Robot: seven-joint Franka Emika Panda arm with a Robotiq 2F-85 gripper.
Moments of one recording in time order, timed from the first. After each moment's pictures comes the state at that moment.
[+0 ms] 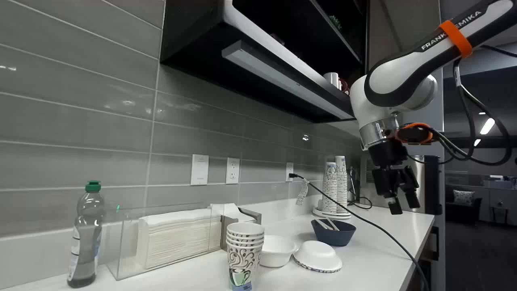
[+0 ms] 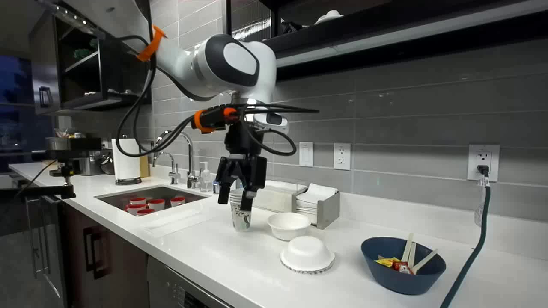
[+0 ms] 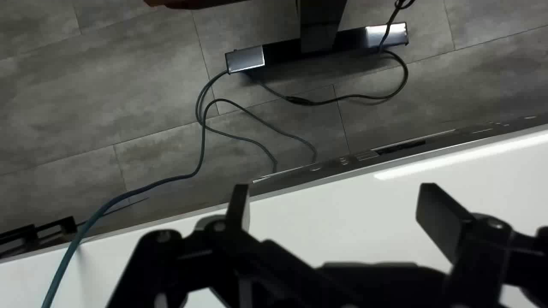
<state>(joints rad) -0.11 -0.28 -0.03 -2.27 -0.11 1.73 0.07</state>
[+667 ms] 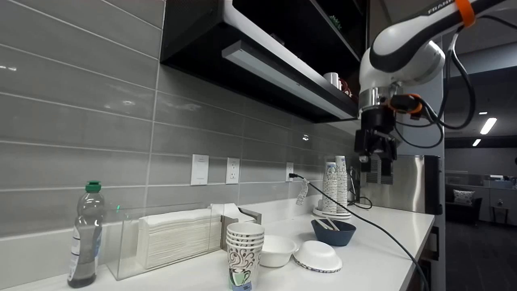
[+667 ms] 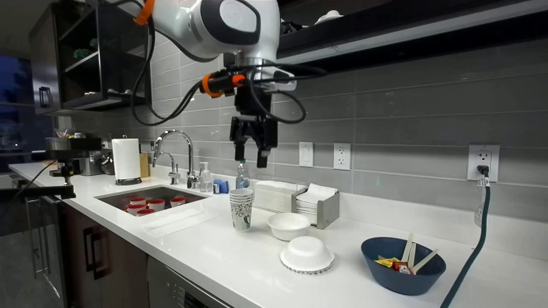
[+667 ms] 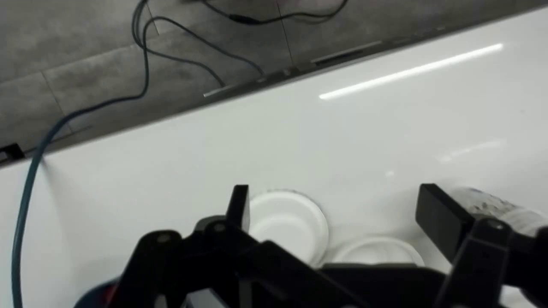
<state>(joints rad) -0.10 -0.34 -0.07 -2.14 0.04 1.78 0.01</state>
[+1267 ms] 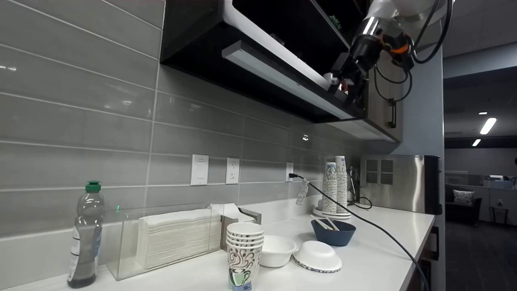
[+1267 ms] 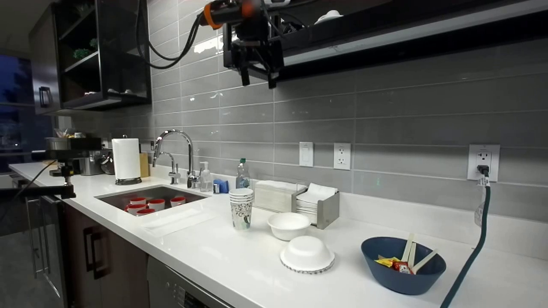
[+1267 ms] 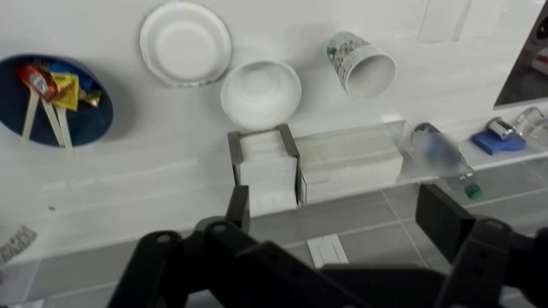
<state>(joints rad) -0.02 -0.35 -0.09 -1.82 0.21 1.84 -0.13</state>
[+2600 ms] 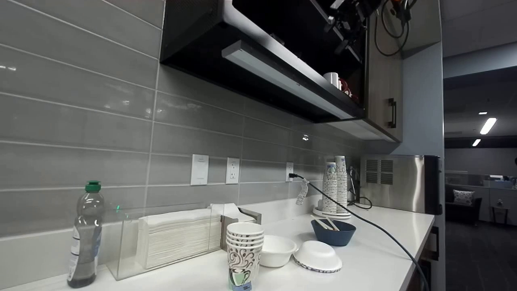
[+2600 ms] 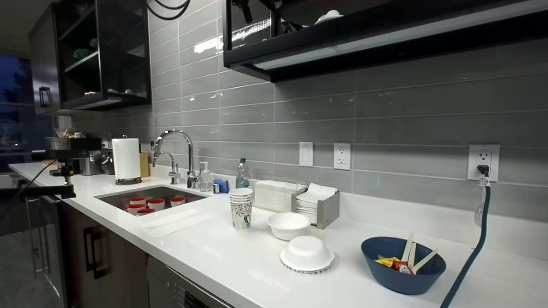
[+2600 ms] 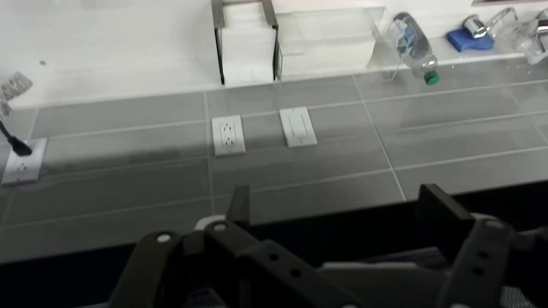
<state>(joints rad) -0.01 -0.27 -0.10 -1.42 0.25 1.80 -0.14</state>
